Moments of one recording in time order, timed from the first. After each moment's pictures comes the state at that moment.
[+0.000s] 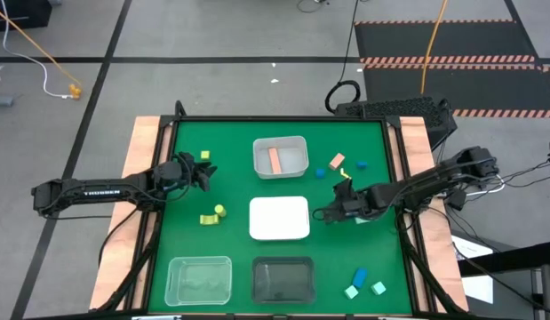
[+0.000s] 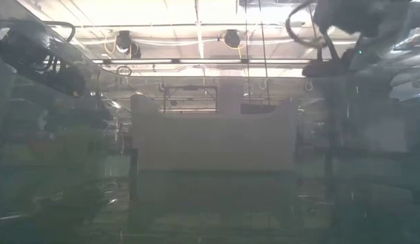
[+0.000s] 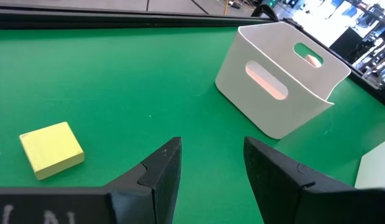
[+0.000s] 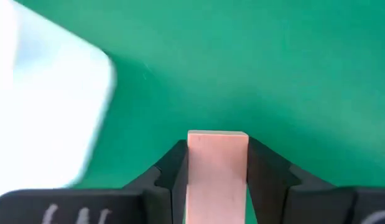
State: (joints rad) left arm 0.27 0.50 0.01 0.08 -0.32 -0.58; right arm 0.24 1.33 0.65 -0.51 0.25 1.39
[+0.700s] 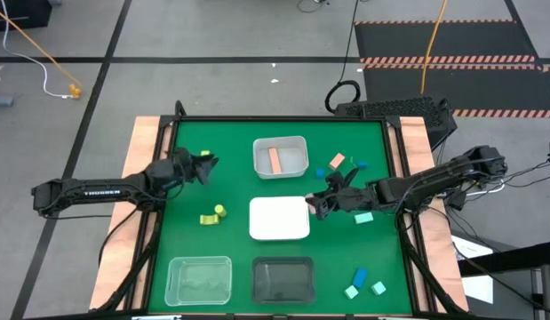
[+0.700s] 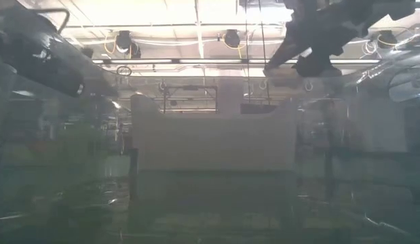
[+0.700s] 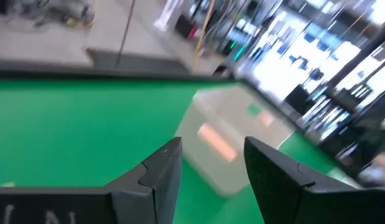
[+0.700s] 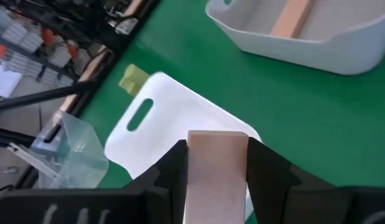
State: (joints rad) left arm 0.27 0.50 0.01 0.35 -0.32 -0.59; right arm 0.22 1.22 0.66 -0.06 0.37 1.09
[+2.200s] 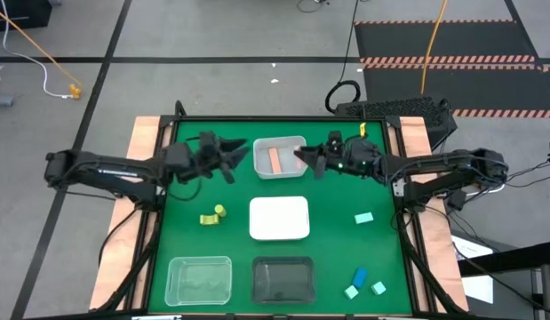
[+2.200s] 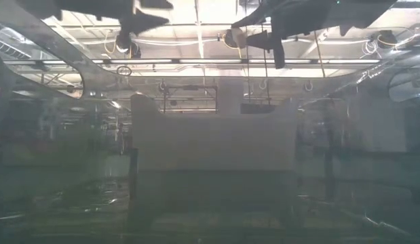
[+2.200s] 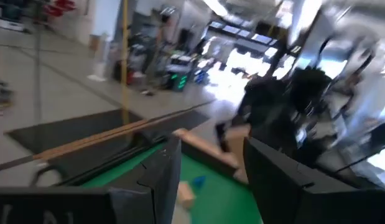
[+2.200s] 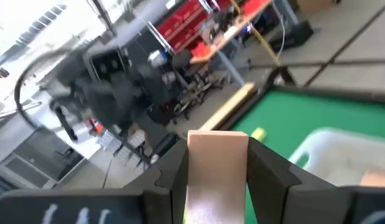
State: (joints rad) left arm 0.07 1.06 0.61 0.53 -0.35 -0.28; right arm -0.15 1.22 0.66 0.53 0.15 0.71
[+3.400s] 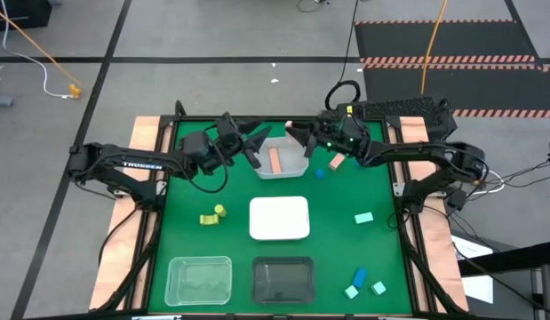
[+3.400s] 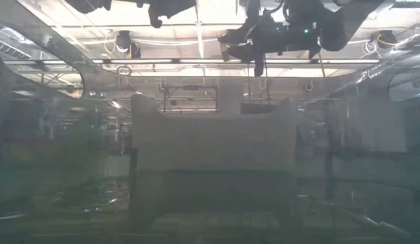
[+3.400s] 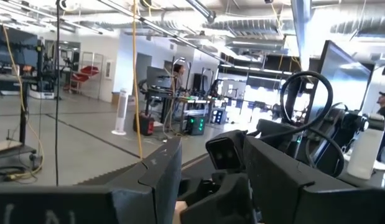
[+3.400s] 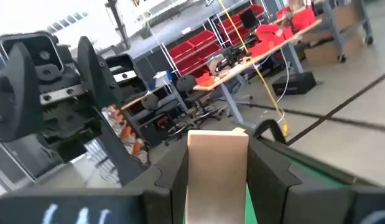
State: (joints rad) left arm 0.11 1.34 0.88 0.76 -0.39 -0.06; right arm -0.39 1.45 0.74 0.80 -0.08 0.51
